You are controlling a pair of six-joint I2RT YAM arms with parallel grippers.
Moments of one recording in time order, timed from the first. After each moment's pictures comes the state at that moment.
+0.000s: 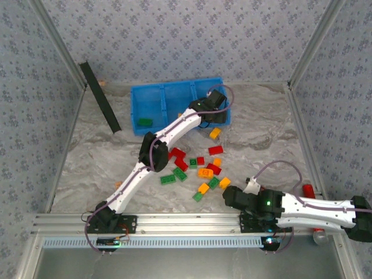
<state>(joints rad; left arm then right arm) -0.79 2.74 2.70 -0.87 -0.12 -0.53 1.32 0.63 0.33 -0.89 0.38 1.81</state>
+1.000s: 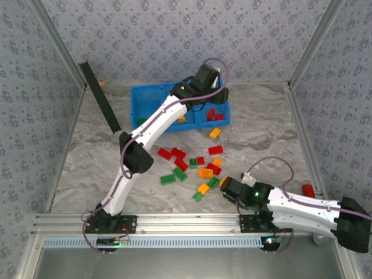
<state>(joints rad) -0.79 2.31 2.56 -0.88 -0.08 -0.41 1.07 0.86 0.33 -0.74 0.27 1.50</state>
